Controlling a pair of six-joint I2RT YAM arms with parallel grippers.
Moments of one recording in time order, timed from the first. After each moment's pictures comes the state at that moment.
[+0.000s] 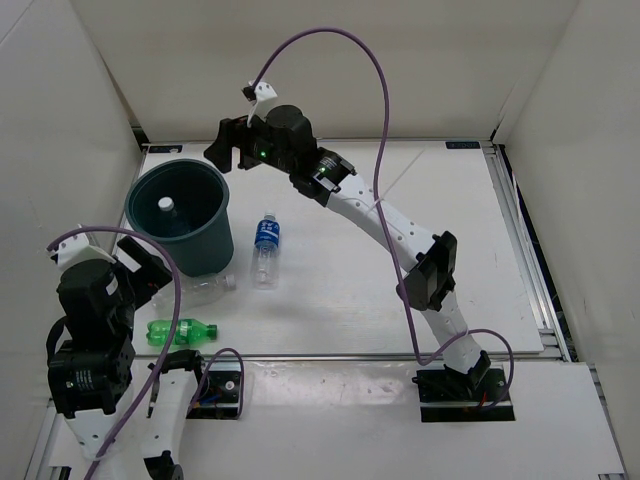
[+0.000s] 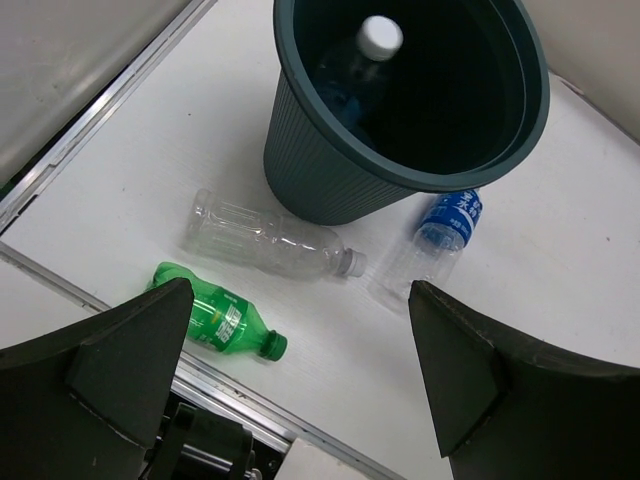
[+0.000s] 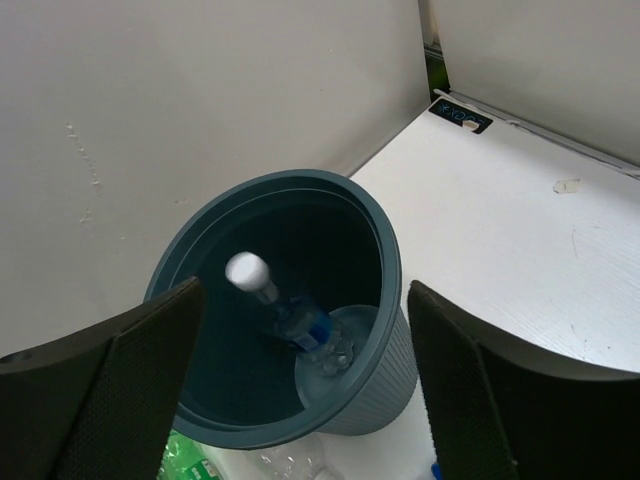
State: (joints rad) left arm 0.11 0.58 1.37 -1.24 -0.24 -0.44; right arm 0.92 2.21 2.43 -0.30 -0.10 0.38
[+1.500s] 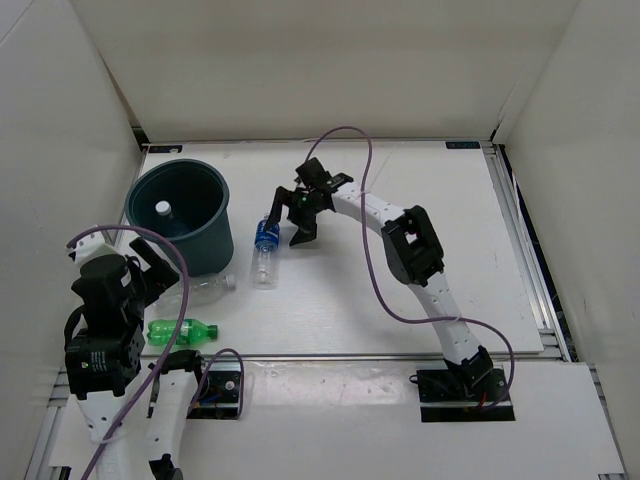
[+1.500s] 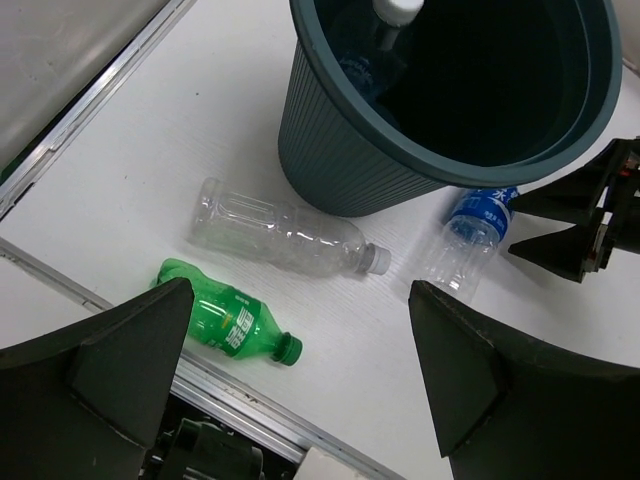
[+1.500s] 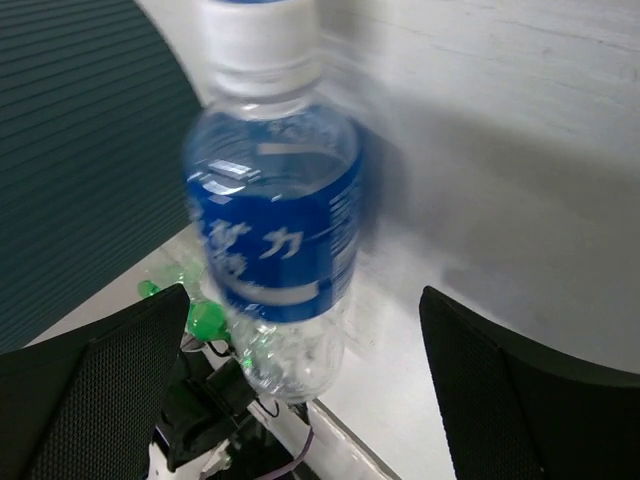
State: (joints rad) left arm 0.10 0.55 1.20 -1.16 -0.27 -0.43; right arm 0.69 2.45 2.10 -0.63 -0.56 0.86
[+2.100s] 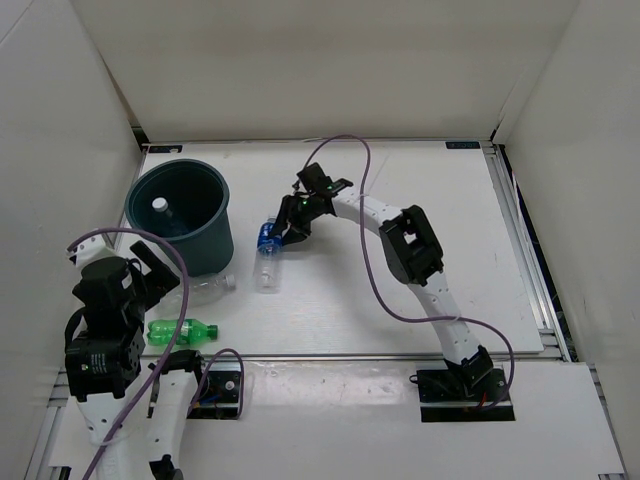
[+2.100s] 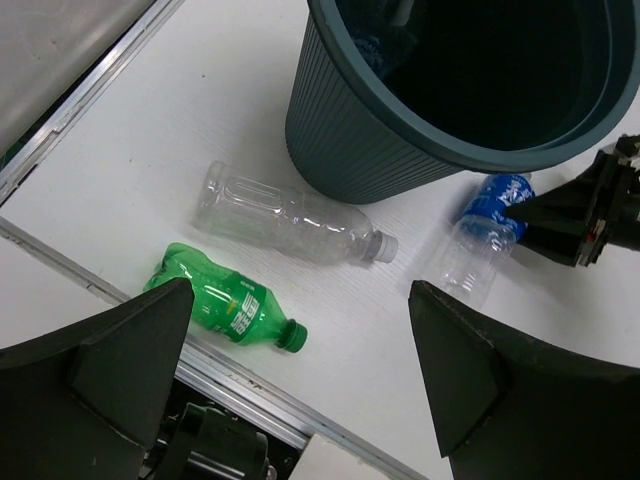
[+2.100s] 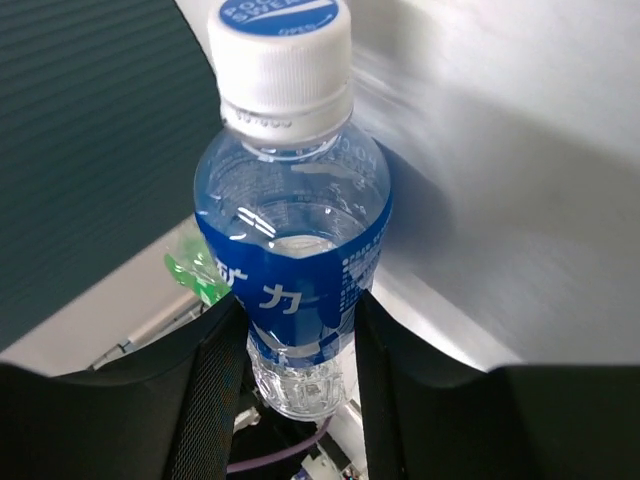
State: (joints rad) left arm 0.10 0.55 1.20 -1.21 -0.27 -0.44; right arm 0.69 2.50 2.07 -0.53 -0.70 0.92
